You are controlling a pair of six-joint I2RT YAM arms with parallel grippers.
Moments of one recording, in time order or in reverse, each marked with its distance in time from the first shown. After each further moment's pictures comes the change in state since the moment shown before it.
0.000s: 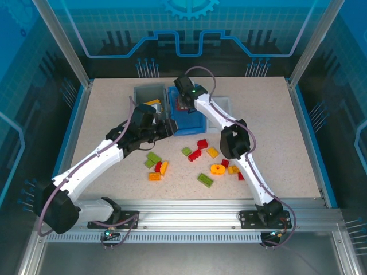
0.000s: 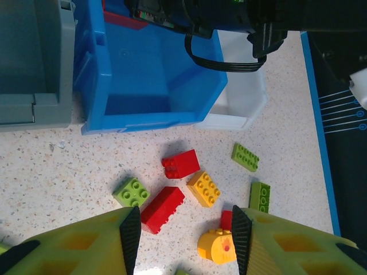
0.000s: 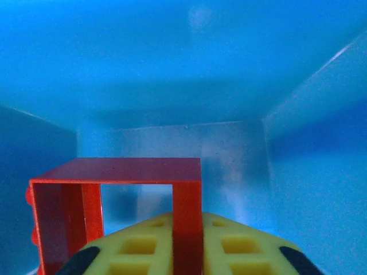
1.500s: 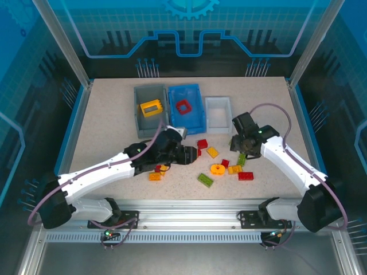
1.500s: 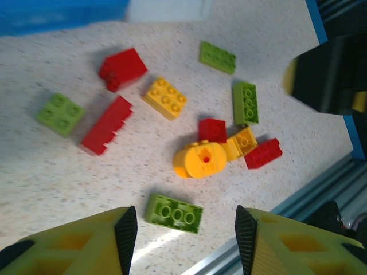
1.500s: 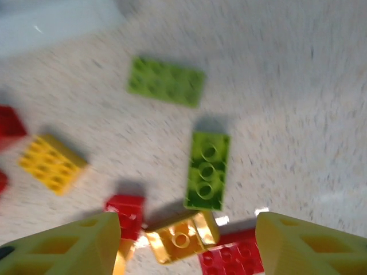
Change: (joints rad) left arm -0.392 0.026 -0.068 0.021 -0.116 -0.013; right arm -0.169 -1.387 -1.620 -0.048 -0.046 0.195
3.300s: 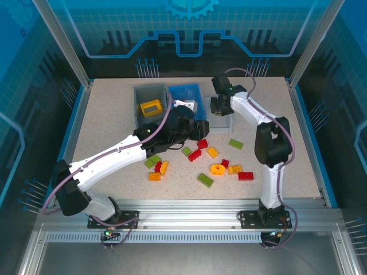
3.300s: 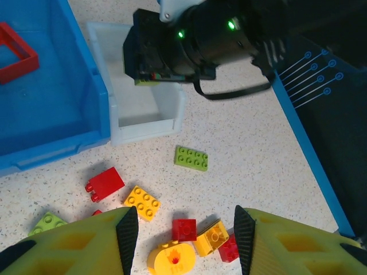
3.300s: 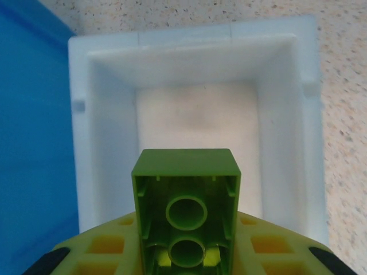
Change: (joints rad) left arm 0.039 0.179 0.385 -0.061 -0.161 0.074; right arm -0.045 0.824 0.851 0.128 -0.083 -0.248
